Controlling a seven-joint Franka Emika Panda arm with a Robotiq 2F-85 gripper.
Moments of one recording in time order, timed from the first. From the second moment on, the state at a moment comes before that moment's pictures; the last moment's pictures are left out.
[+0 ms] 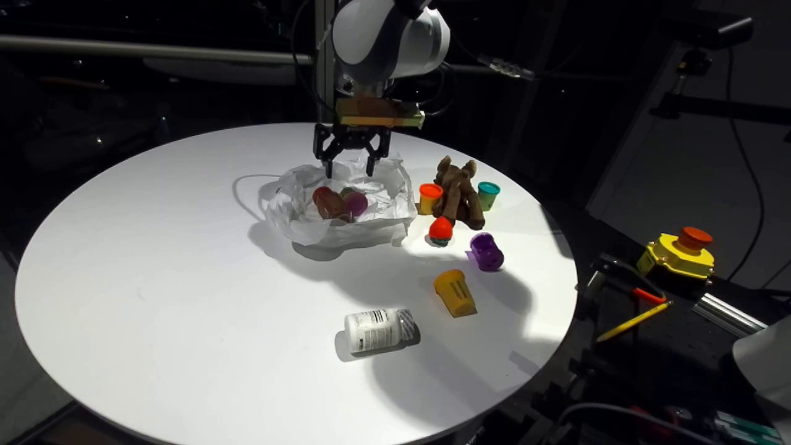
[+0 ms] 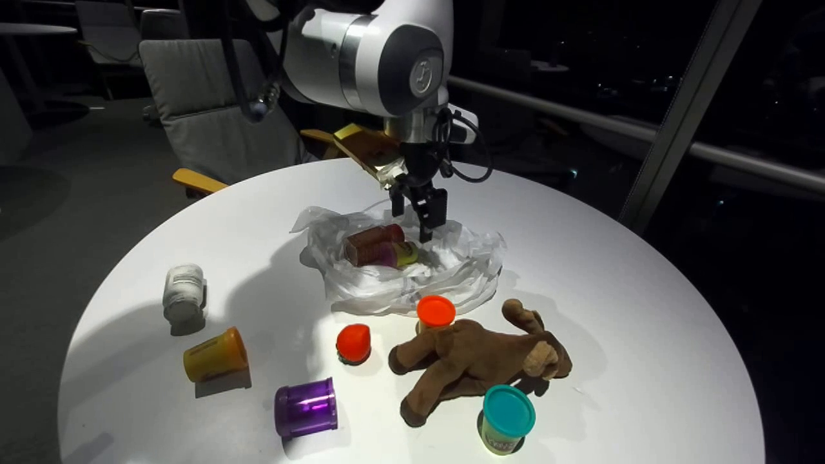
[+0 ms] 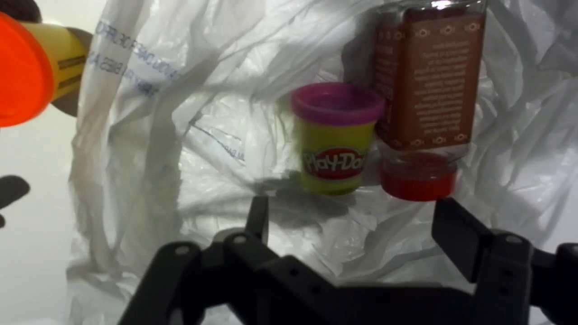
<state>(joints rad) 0.08 0.76 -0.09 -1.67 0.05 2.54 0.48</state>
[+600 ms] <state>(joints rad) 0.25 0.54 0.03 -1.88 -0.04 2.34 0.36</state>
